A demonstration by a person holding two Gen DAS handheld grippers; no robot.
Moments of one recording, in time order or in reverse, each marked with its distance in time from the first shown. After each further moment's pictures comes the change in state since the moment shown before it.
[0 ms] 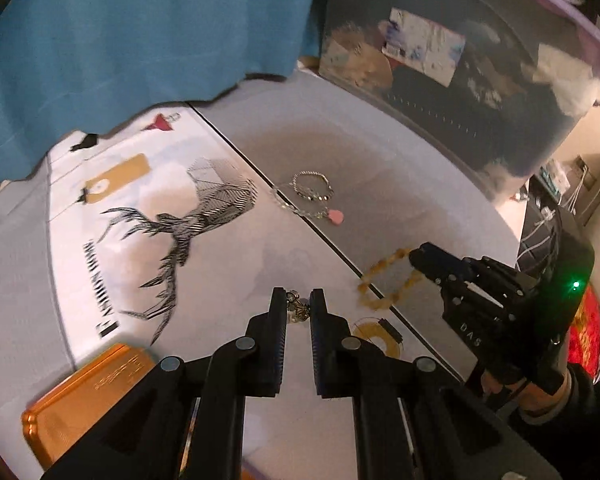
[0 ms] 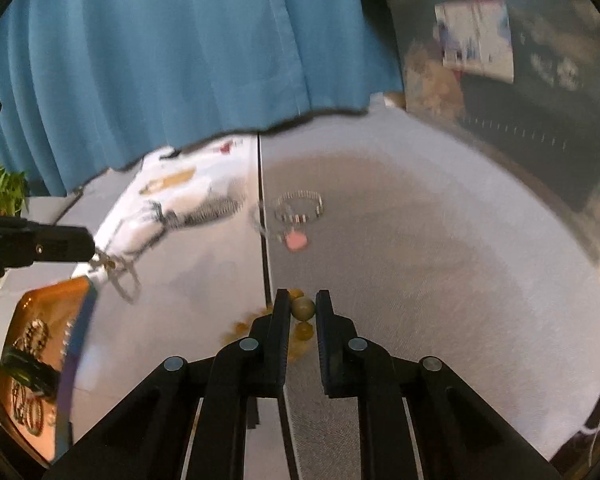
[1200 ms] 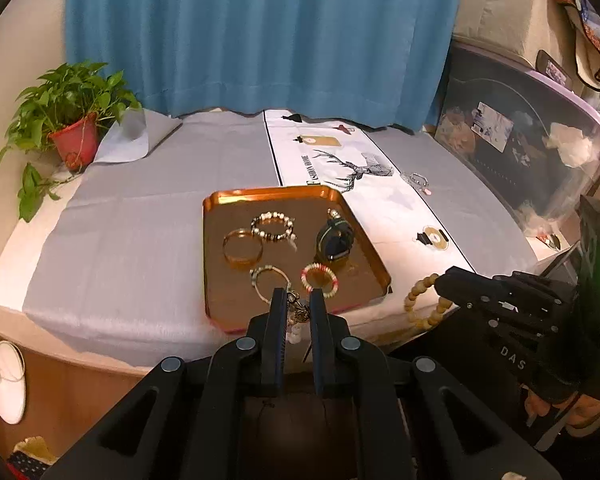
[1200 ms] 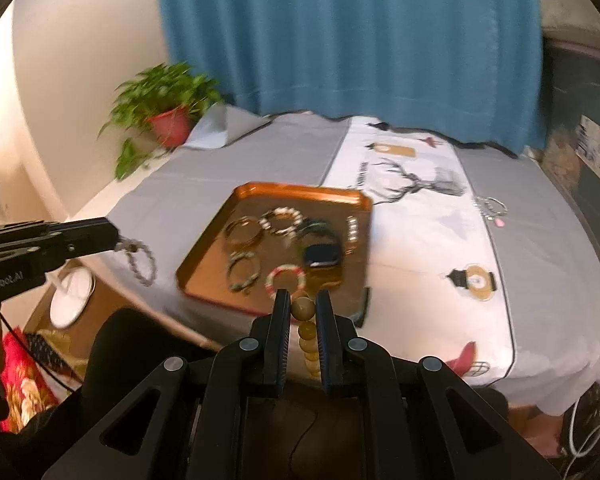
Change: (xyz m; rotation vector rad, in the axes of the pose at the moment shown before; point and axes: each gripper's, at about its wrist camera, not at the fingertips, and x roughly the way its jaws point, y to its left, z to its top) left arm -0.253 0.007 -0.272 -0.361 -0.227 0.332; right arm -0.214 0.217 -0.099 -0.360 0.121 0.349
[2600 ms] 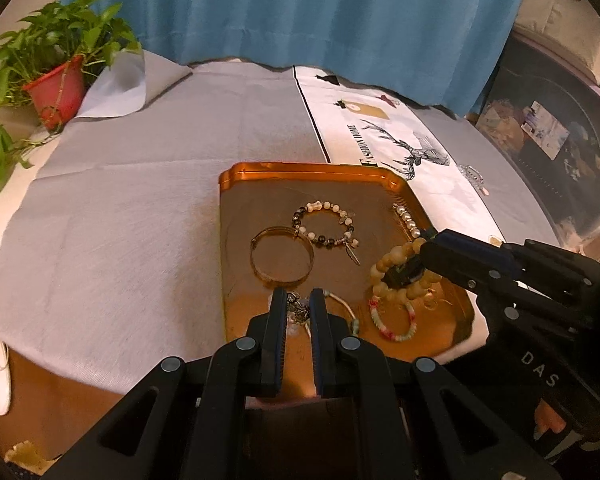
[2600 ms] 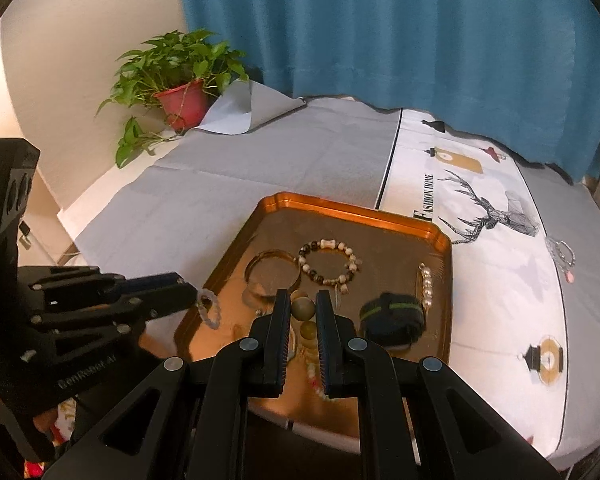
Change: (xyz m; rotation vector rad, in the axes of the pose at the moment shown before) left arm 0.134 0.073 0.035 -0.084 0.133 -0.014; right arm 0.136 0.030 0.080 -0.054 0.073 0.049
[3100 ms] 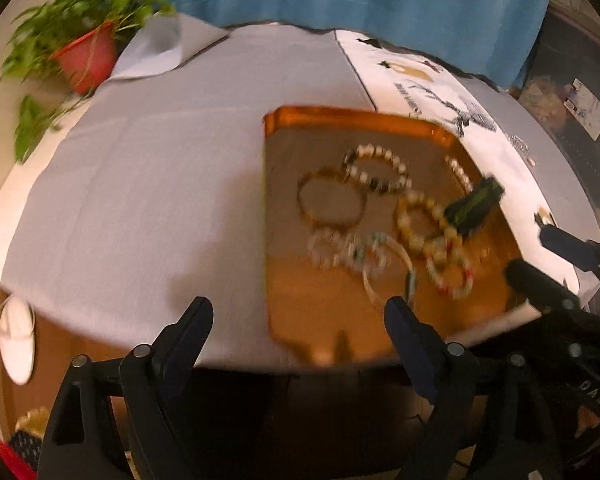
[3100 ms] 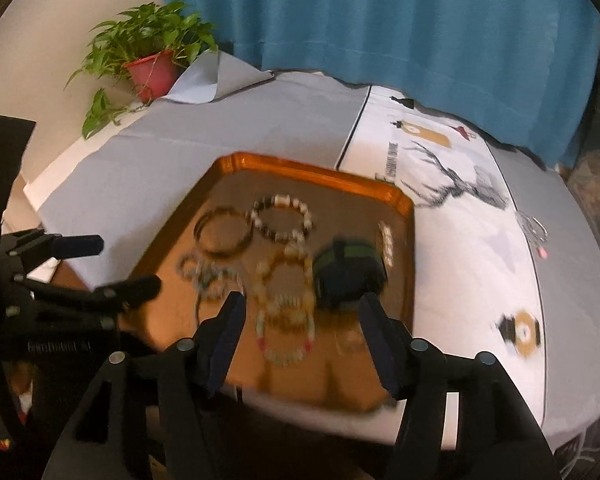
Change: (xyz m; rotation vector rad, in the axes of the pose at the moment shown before) left arm 0.007 0.012 -0.046 -0.047 0.094 0.162; right arm -0.011 -0.011 -0.051 -0.034 0.062 -0.126
